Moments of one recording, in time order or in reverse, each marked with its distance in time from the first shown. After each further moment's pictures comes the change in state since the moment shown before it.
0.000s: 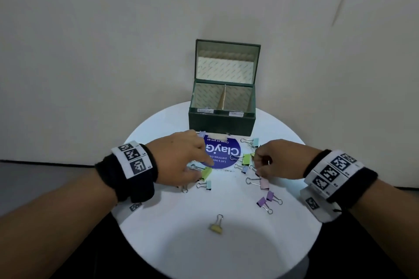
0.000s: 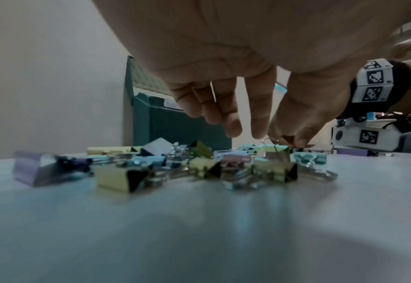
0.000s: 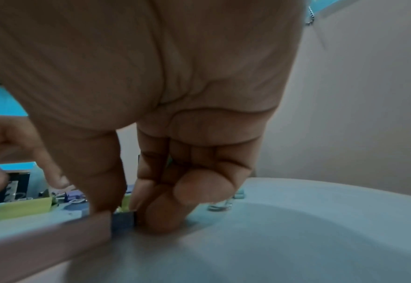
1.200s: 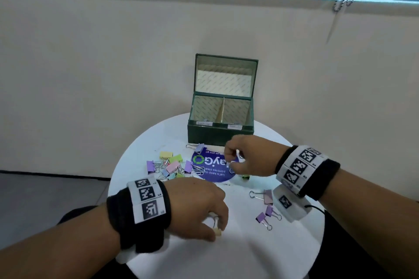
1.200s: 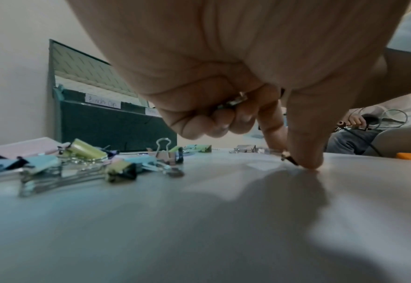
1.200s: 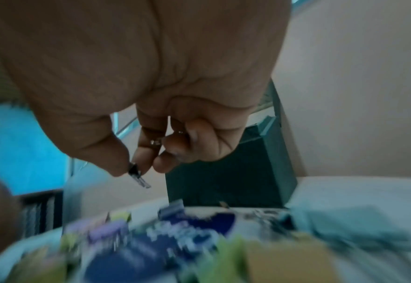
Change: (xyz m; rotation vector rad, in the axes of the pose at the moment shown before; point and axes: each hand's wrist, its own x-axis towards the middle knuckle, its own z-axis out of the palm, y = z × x) left_hand -0.001 0.057 0.007 -0.097 -0.310 0.093; right_hand 0.029 -0.044 -0.026 0.051 0.153 -0.287
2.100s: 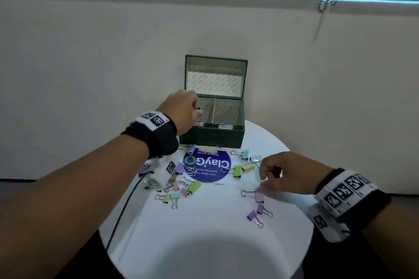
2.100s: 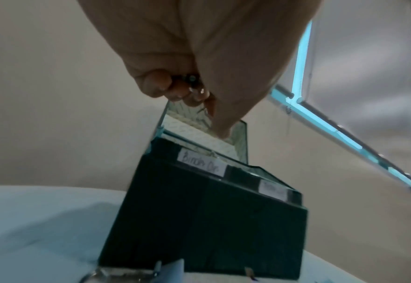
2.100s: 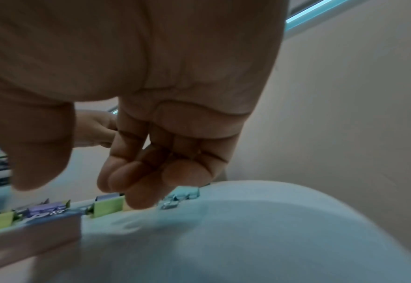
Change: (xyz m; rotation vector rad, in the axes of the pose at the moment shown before) left_hand 0.060 -0.089 -0.095 -0.048 0.711 -0.587; right_hand -0.078 0.058 0.008 0.146 -0.035 0.260
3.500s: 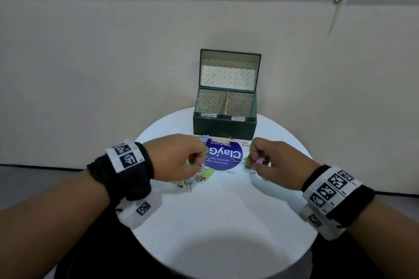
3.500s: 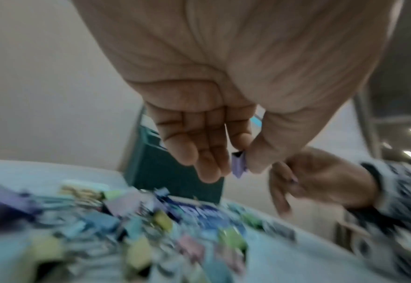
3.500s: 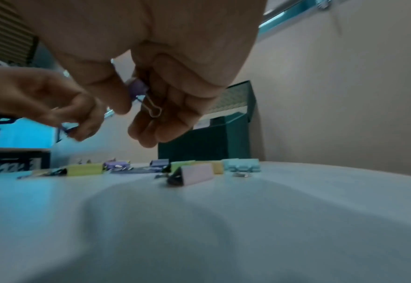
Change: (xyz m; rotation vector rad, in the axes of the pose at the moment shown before) left_hand -0.121 -0.014 -0.017 -0.054 -0.409 0.357; right_hand 0.008 -0.038 0.029 0.129 0.239 -0.243
